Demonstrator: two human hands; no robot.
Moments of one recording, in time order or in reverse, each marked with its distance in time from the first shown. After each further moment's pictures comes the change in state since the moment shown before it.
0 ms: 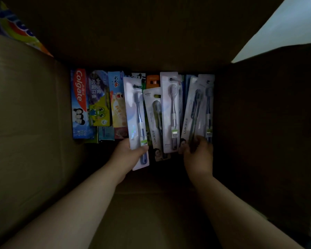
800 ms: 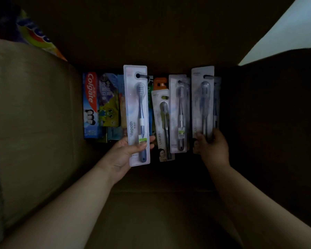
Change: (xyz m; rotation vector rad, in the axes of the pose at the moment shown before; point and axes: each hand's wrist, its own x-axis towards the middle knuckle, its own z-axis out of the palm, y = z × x) left_hand -0.018 0.013 -0.029 -0.429 -0.210 -0.036; right_hand 0.021 -0.010 -0.015 0.307 -0.036 0.010
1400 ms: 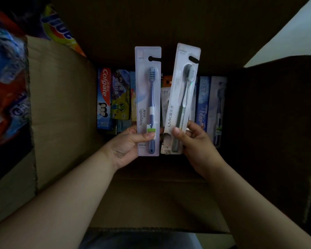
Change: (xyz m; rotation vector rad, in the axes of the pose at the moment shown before) left_hand -0.023 0.025 -0.007 -0.110 -0.196 -0.077; right_hand -0.064 -0.054 0.004 0.463 -0.647 0.007
